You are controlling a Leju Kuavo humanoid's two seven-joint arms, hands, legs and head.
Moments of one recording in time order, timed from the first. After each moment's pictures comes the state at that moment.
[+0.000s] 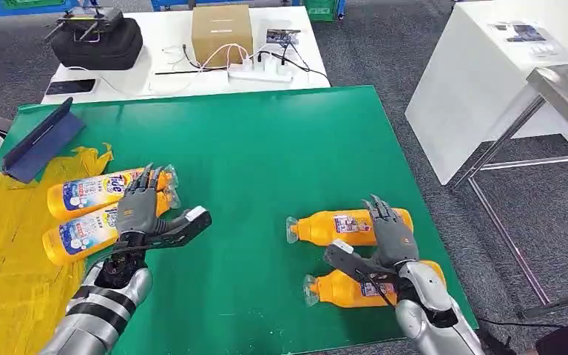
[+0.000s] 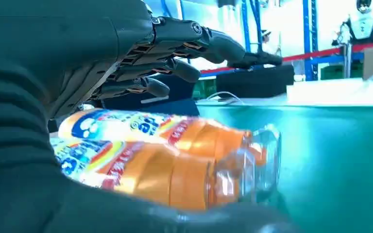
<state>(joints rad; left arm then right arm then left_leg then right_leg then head) -0.46 0.00 -0.29 -0.84 -1.40 0.33 0.19 -0.02 -0.24 0.23 -1.35 1.09 -0.03 0.09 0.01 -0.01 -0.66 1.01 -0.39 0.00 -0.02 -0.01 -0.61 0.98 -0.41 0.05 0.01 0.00</state>
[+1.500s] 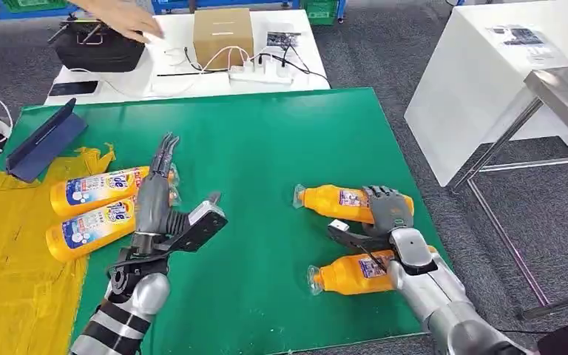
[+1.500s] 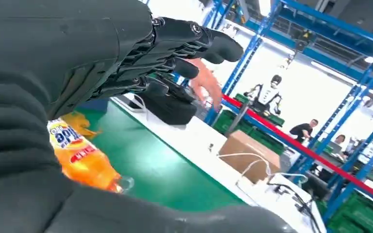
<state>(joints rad) -0.32 -0.08 -0.37 -1.25 -0.98 0.45 -0.10 -0.43 -0.21 0.32 -0.63 1.39 -0.22 0.08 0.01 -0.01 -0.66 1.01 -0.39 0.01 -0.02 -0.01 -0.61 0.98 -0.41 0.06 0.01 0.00</state>
